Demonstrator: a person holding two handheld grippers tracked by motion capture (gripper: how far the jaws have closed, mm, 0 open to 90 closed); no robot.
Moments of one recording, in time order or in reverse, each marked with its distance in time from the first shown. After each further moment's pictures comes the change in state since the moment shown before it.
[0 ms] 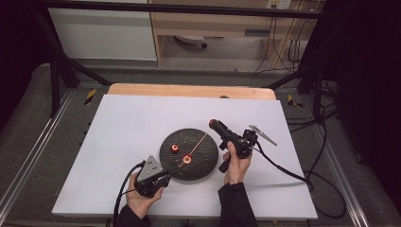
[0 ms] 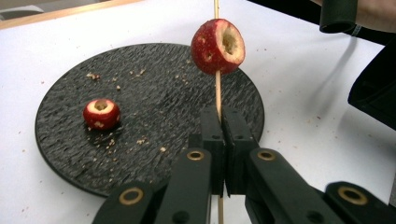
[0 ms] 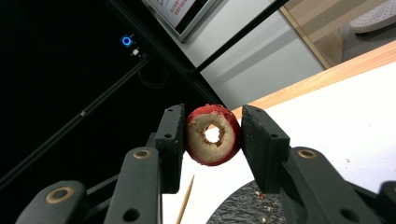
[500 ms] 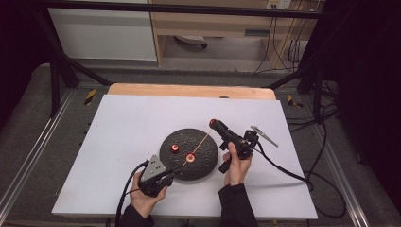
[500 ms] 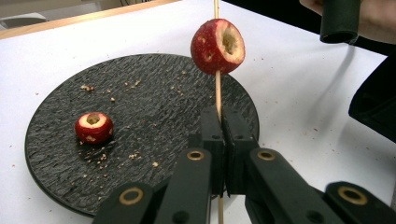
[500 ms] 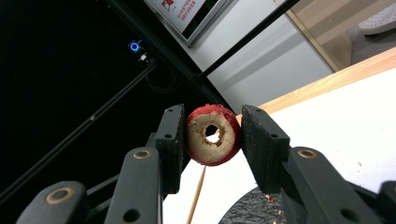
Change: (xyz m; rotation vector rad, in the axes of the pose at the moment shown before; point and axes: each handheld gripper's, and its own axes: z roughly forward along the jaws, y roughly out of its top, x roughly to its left) left arm -0.006 0.005 0.006 -0.018 0.010 0.002; right arm 0.003 0.000 -0.004 -0.020 0.030 0.012
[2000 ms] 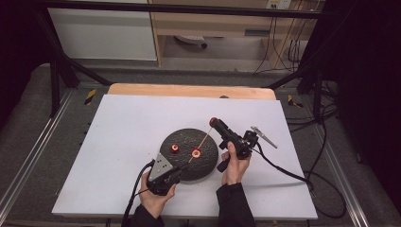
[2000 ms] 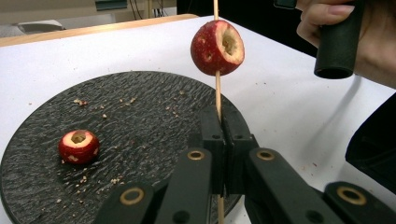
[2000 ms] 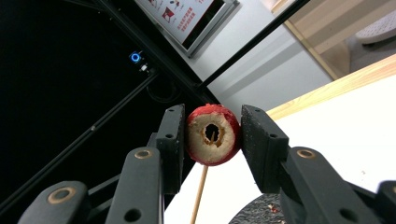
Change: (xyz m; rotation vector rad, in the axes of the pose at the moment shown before) left arm -0.014 0.006 0.015 -0.076 0.042 -0.073; right arm 0.000 -0.003 0.002 -0.046 0.000 0.012
